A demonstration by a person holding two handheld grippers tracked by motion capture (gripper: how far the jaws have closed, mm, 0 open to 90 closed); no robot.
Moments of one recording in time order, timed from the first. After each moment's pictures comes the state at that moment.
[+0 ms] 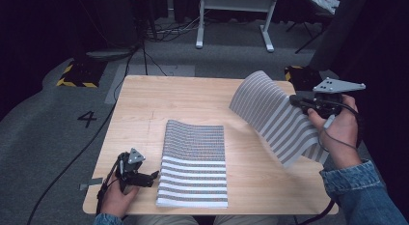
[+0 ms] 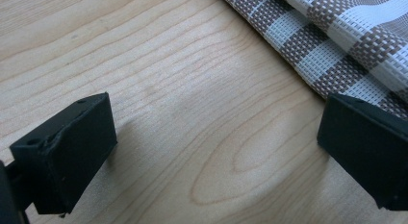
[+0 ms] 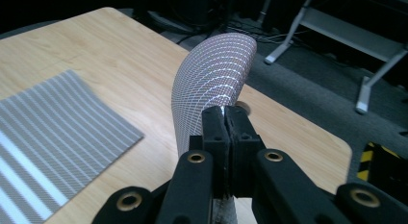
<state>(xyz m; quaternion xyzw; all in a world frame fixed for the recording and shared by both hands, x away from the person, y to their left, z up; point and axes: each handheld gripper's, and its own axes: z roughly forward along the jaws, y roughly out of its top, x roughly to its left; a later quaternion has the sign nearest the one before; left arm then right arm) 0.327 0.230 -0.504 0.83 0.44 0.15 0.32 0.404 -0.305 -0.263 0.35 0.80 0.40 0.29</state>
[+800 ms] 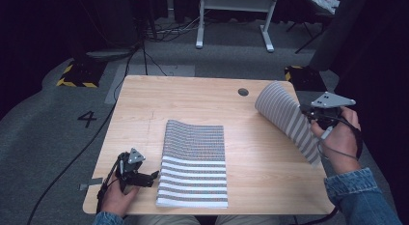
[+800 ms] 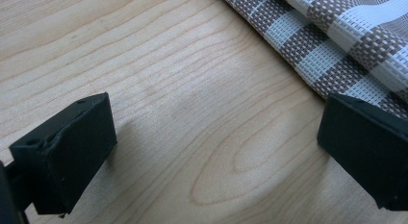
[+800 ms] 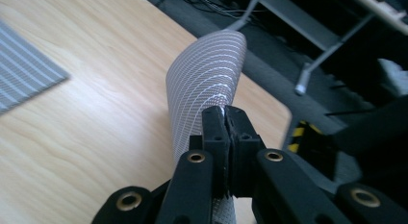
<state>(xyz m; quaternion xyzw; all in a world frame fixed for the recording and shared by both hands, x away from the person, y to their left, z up) 0.327 0.230 -0.504 0.83 0.44 0.15 0.31 0.404 -0.324 -0.310 0.34 0.82 0.30 0.36</state>
